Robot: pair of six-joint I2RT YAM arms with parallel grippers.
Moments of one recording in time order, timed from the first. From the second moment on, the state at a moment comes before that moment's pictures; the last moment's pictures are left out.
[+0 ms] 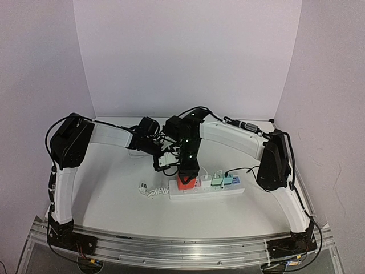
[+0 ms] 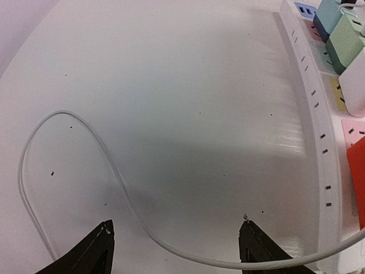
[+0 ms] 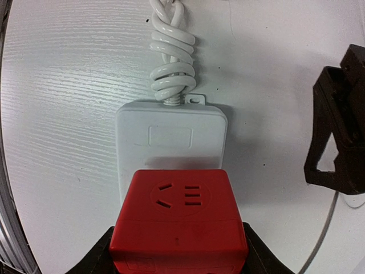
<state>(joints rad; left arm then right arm) -0.61 2.15 1.44 -0.10 0.49 0.62 0.94 2.39 2.30 -1.38 -0.09 -0.83</state>
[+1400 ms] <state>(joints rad) -0.56 2.19 1.56 -0.18 0.47 0.64 0.87 2.49 2.39 -1.37 -0.19 -0.66</state>
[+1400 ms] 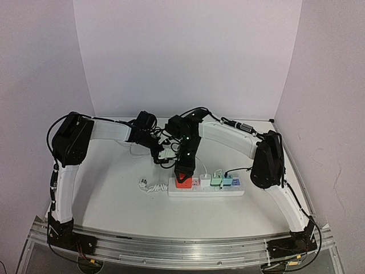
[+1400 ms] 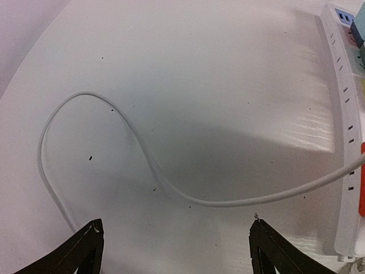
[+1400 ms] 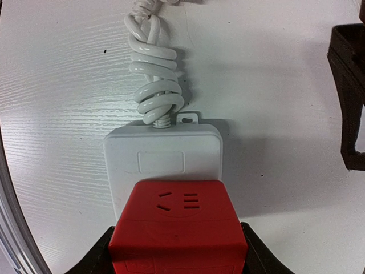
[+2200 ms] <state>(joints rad) -0.53 2.15 1.54 -0.25 0.44 0.71 0.89 2.45 2.32 -1.29 -0.08 -0.65</state>
